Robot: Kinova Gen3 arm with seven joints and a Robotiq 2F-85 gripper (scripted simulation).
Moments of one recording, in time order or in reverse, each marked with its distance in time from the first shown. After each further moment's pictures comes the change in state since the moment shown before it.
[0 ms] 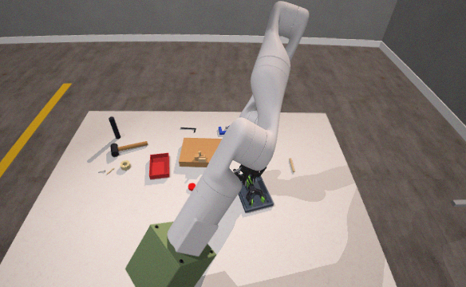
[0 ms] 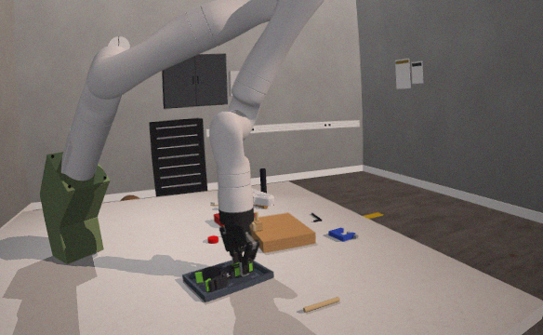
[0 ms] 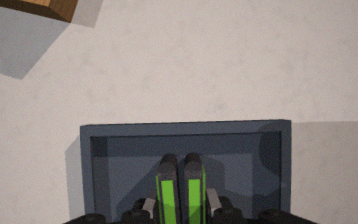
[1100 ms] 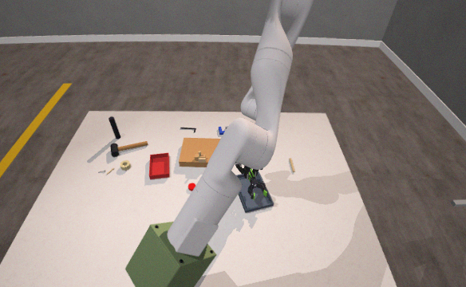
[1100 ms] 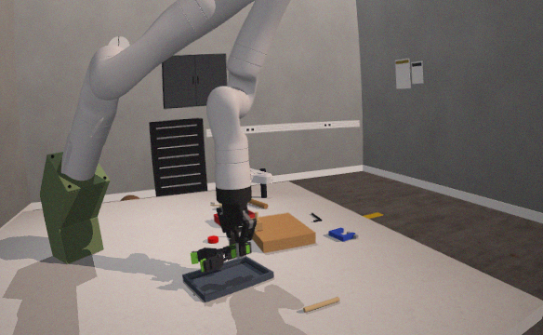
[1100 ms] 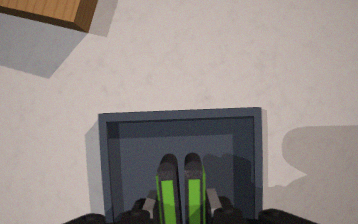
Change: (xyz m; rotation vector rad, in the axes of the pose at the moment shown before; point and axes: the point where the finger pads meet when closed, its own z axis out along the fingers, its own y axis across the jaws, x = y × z) arm -0.006 0.003 -0.049 -0.004 -0.012 0.012
